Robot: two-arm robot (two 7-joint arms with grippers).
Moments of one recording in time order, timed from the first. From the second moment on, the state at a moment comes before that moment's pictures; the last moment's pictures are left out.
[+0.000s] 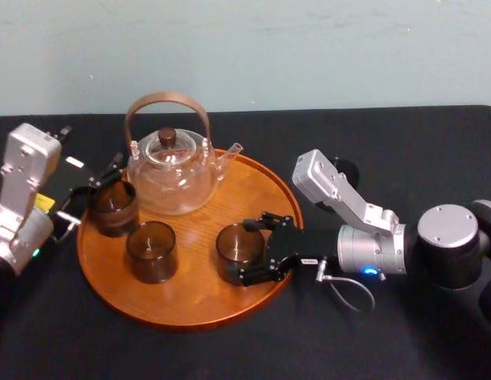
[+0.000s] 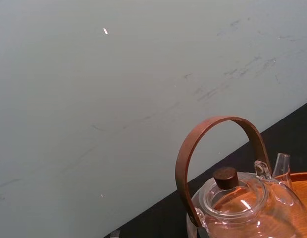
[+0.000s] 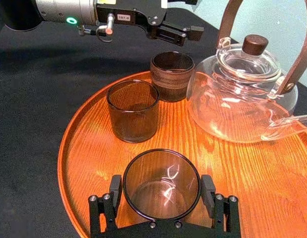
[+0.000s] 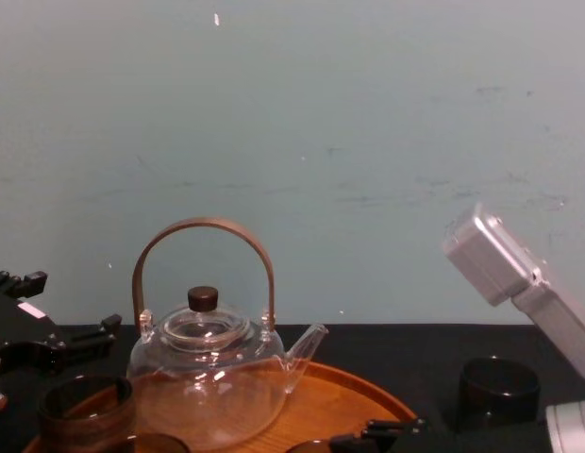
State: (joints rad) left arm -0.20 0.60 0.45 -1.41 -0.25 -0.12 0.03; right arm 0.45 0.48 -0.72 -1.31 0.34 0.12 0.73
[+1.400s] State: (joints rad) left arm -0.20 0.60 0.45 -1.41 -0.25 -0.12 0.03; right arm 0.31 0.65 -0.61 -1.51 0.45 0.08 0.73
